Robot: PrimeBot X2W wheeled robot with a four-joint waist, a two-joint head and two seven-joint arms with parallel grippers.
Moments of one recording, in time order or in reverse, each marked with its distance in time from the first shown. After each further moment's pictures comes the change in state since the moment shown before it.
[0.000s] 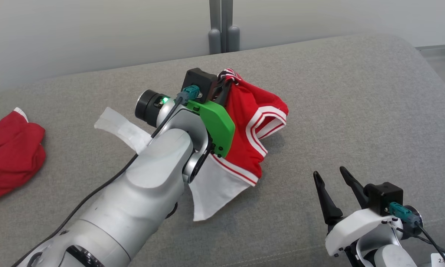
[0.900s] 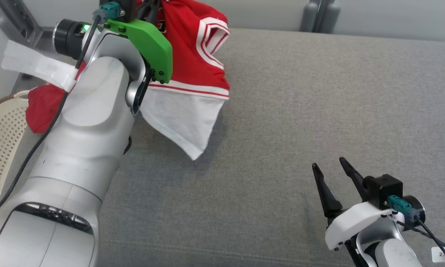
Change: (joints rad) left arm -0.221 0.023 0.396 0.256 0.281 -0.132 -0.016; right arm -0.019 0.000 0.002 -0.064 -0.049 0.000 0.040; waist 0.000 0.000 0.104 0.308
